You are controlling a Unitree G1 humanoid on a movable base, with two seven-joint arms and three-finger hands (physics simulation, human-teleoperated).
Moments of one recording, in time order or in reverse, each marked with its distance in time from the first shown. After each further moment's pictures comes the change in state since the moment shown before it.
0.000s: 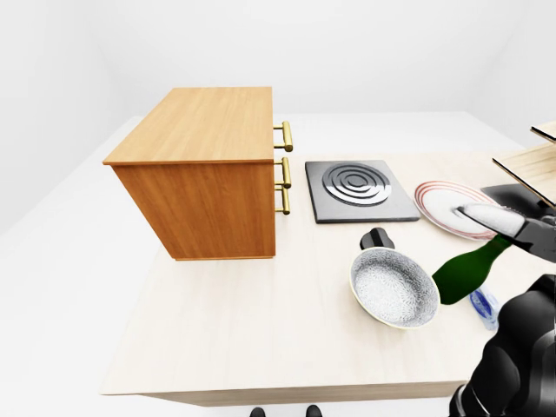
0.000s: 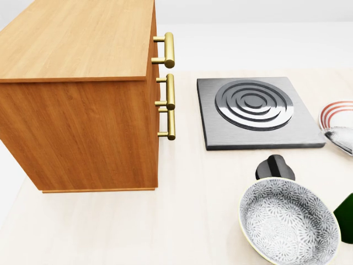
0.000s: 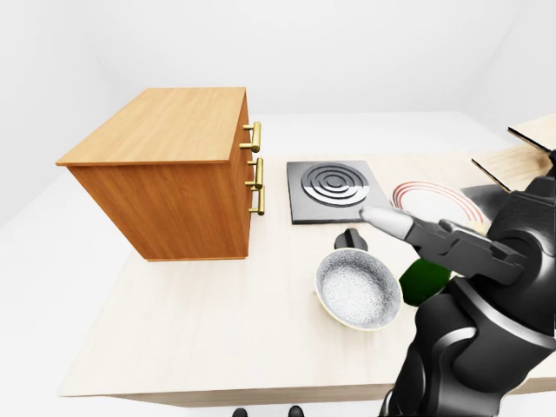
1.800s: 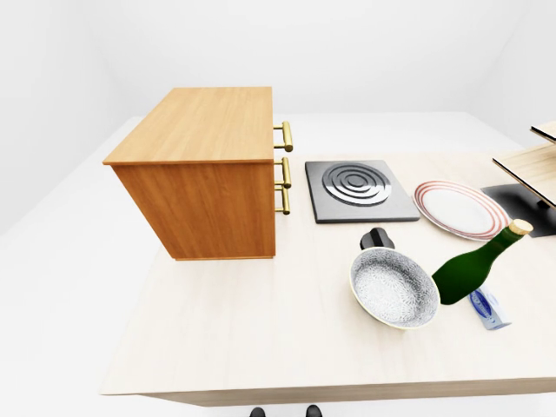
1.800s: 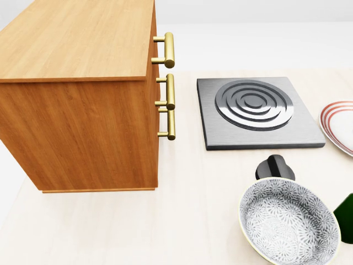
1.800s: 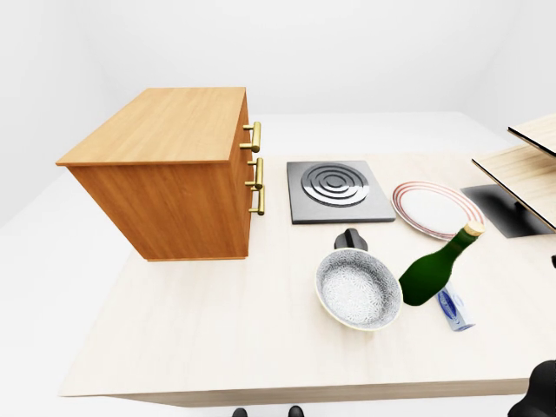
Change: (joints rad) left arm 0.007 0.012 0.023 0.007 -0.023 0.000 0.009; right arm 0.265 -0.105 -0.627 0.431 0.460 0.000 -0.211
